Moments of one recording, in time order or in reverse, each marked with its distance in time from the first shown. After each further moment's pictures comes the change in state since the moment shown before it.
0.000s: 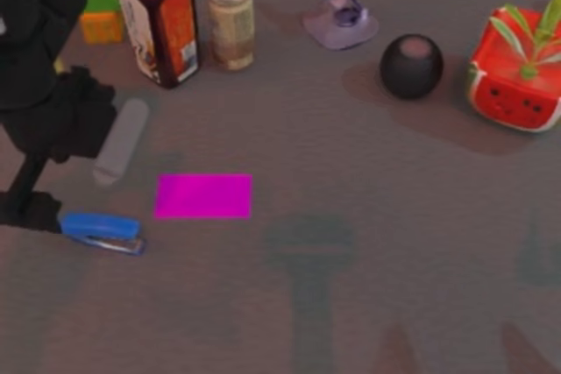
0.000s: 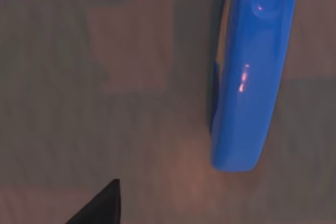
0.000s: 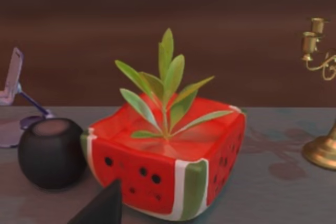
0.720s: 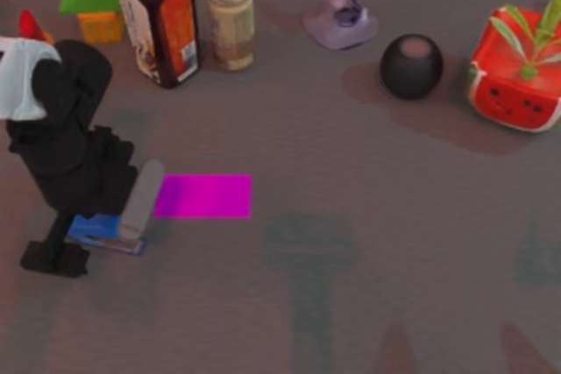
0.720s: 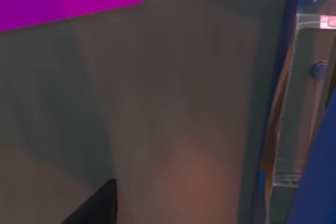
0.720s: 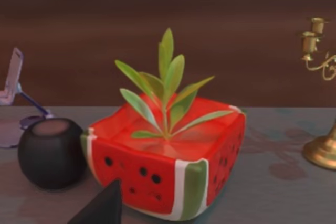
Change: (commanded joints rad) left arm -0.004 0.147 -0.218 0.366 0.001 0.001; right arm 0.000 0.000 0.000 0.000 0.000 0.000
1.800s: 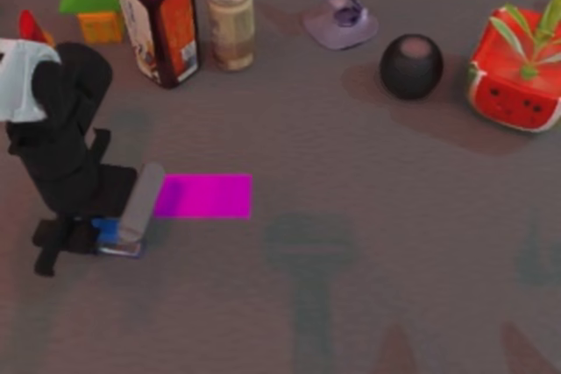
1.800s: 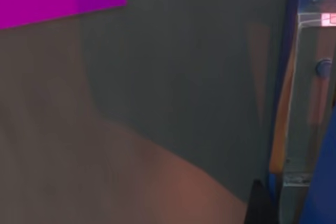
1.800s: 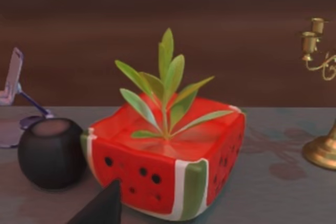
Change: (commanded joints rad) left arm 0.000 0.000 0.000 0.000 0.000 0.000; right arm 0.000 0.000 0.000 0.000 0.000 0.000
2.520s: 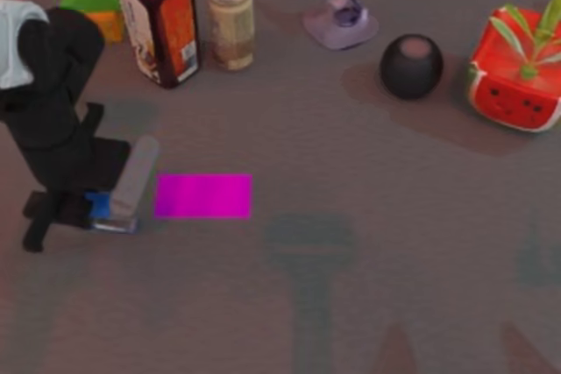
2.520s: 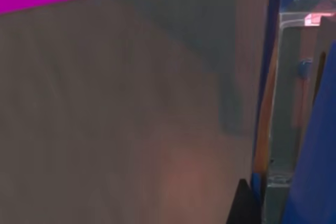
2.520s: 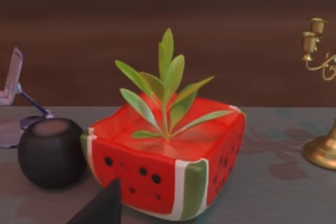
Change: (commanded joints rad) left arm 0.008 -0.071 0.103 -0.177 -0.002 -0.007; right arm 0.000 0.000 0.000 0.000 0.000 0.000
